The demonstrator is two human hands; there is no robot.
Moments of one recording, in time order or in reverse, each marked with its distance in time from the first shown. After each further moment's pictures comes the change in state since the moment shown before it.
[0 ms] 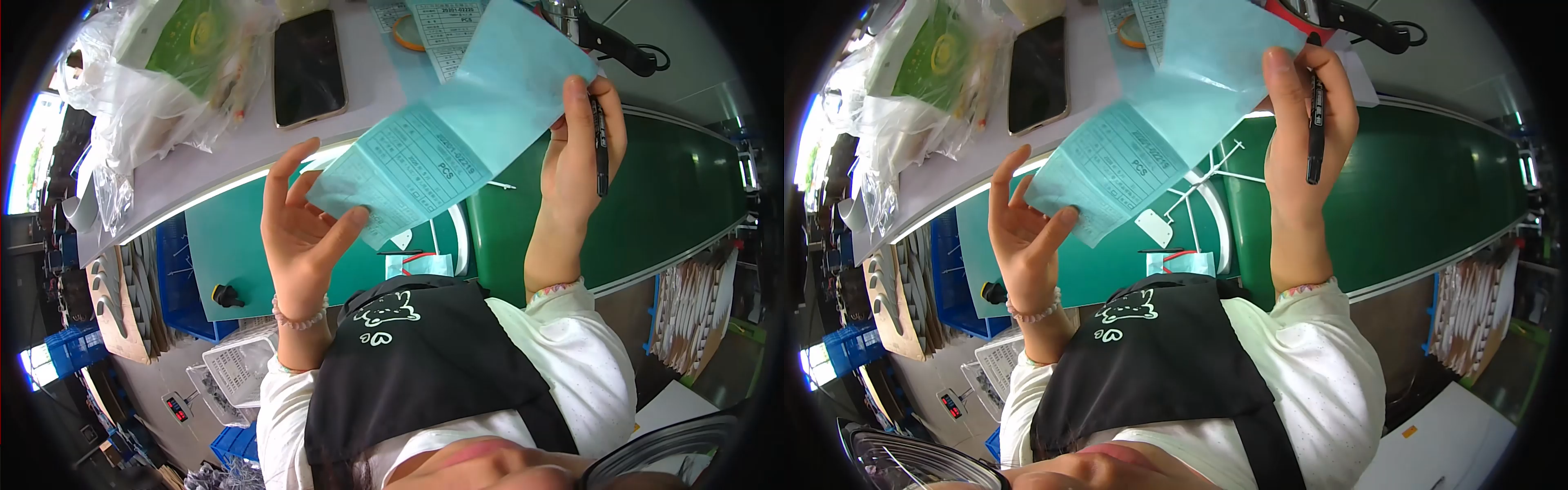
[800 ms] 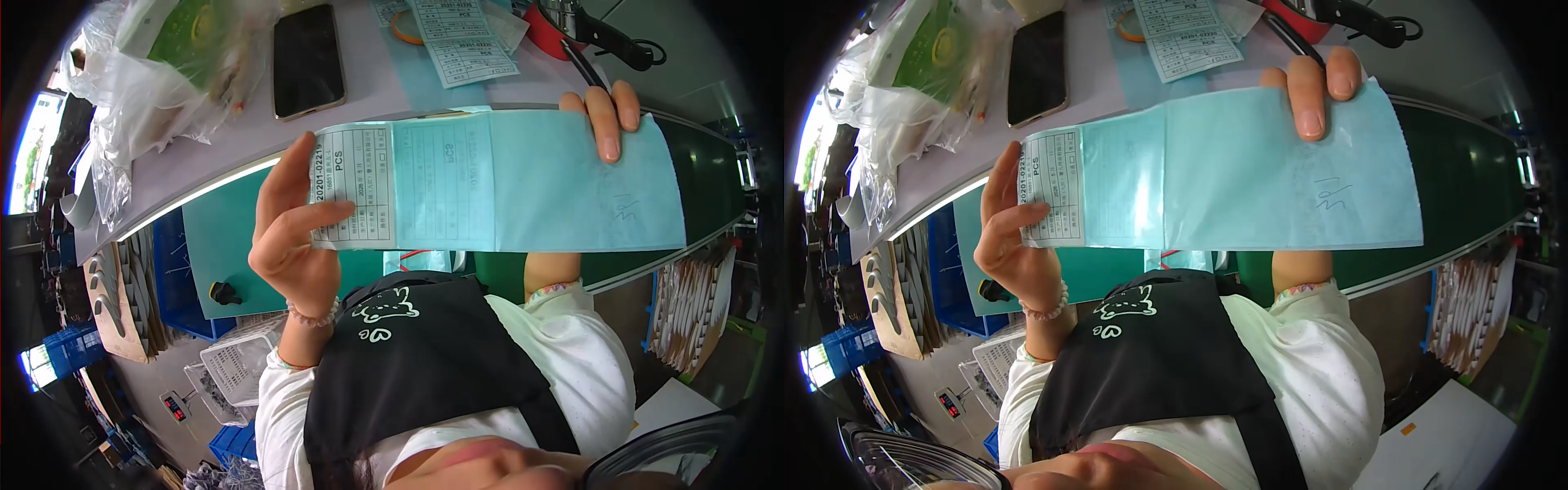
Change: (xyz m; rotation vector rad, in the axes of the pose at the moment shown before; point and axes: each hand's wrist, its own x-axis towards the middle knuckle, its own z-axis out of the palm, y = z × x) left_hand -0.001 -0.018 0.003 0.326 0.128 0.635; right_hand 0.002 0.002 -0.020 1.252 -0.700 0.187
